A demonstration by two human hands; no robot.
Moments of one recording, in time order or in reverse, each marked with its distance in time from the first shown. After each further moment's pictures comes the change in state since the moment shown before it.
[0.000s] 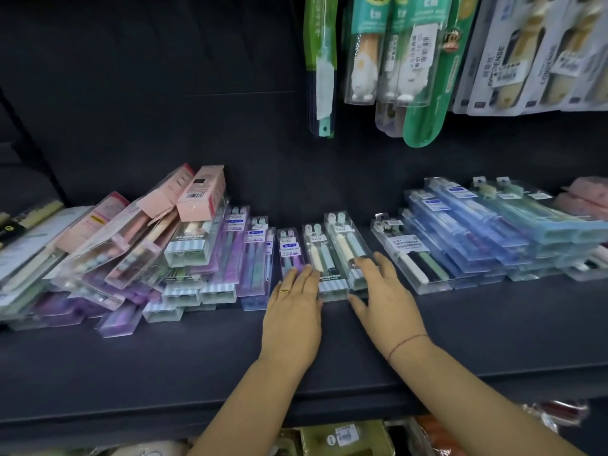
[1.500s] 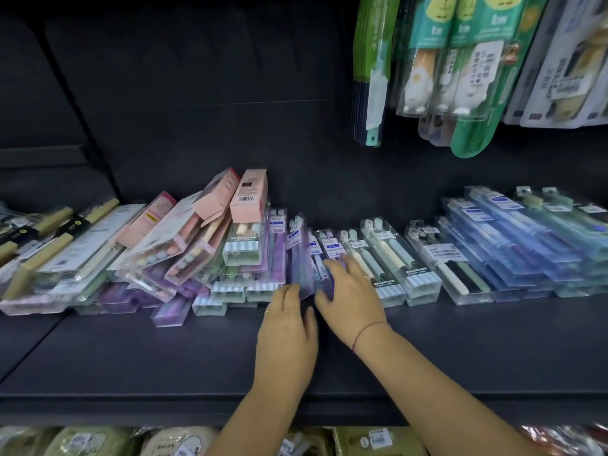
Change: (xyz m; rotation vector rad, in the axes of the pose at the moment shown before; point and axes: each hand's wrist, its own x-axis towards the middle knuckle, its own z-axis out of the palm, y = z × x) left_hand -0.041 -0.033 -0.032 -0.245 0.207 -0.228; right_hand 0.017 -0.085 0.033 0.082 -0.083 -0.115
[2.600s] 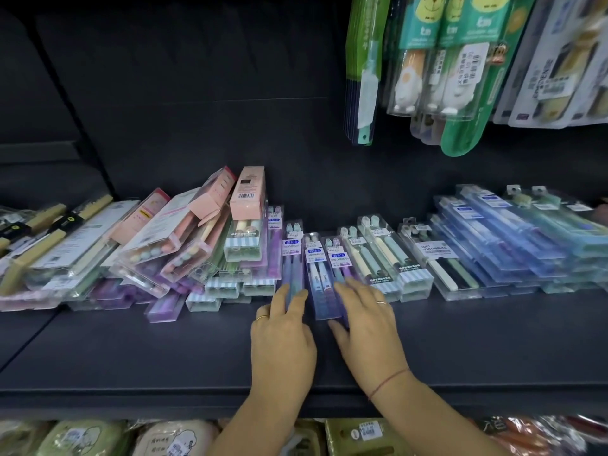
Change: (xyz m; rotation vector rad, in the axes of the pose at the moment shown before) left_hand -0.014 0.009 0.000 0.188 -0.066 -0.011; right_hand -0.048 0.033 0.012 -0.151 0.214 -0.101
